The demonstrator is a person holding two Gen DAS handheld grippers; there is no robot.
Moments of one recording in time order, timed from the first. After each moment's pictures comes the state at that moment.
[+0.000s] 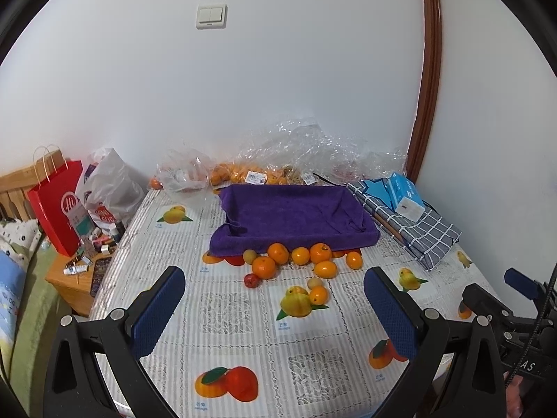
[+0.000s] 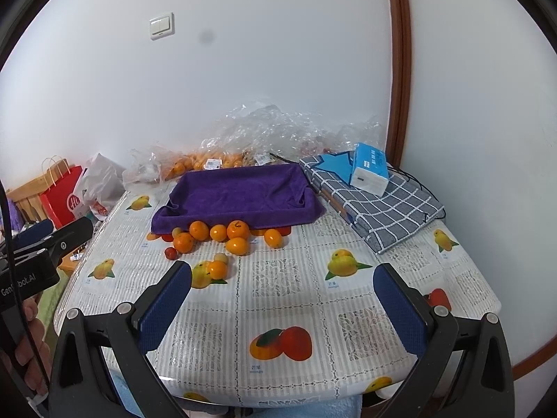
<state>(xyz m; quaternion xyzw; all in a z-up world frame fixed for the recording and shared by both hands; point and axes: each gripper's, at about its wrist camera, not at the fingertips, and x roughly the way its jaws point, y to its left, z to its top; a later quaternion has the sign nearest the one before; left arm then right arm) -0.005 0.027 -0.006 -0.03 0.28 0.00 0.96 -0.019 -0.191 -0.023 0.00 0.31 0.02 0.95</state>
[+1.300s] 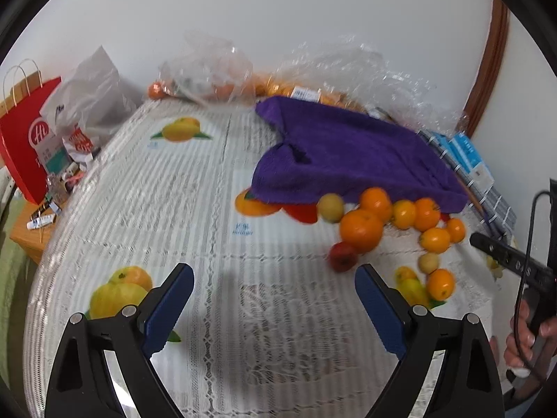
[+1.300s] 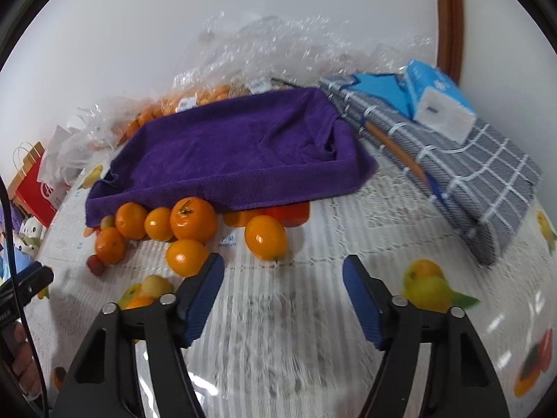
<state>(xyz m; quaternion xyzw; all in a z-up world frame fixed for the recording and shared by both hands) 0.126 0.124 -0.161 -0.09 0.40 0.01 0.91 0.183 -0.189 -0.177 0.03 0.43 0.06 0.90</state>
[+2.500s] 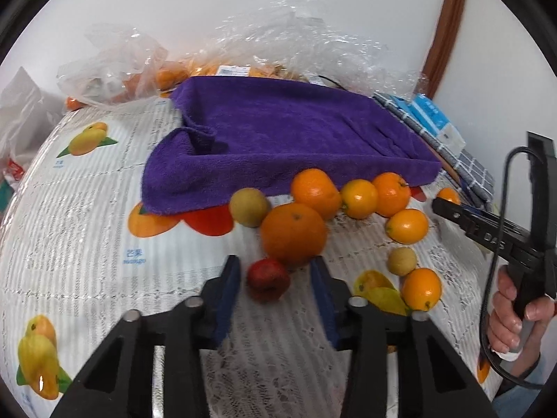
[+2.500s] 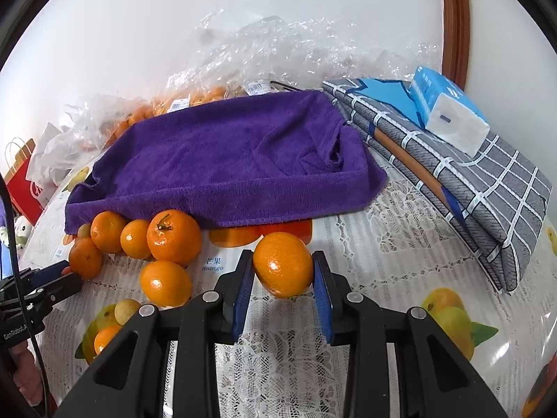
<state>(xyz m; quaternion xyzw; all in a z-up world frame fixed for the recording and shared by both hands) 0.168 0.070 -0.180 -0.05 0.41 -0.11 0.90 0.203 -0.185 -0.195 0.02 0.40 0.05 0.91</state>
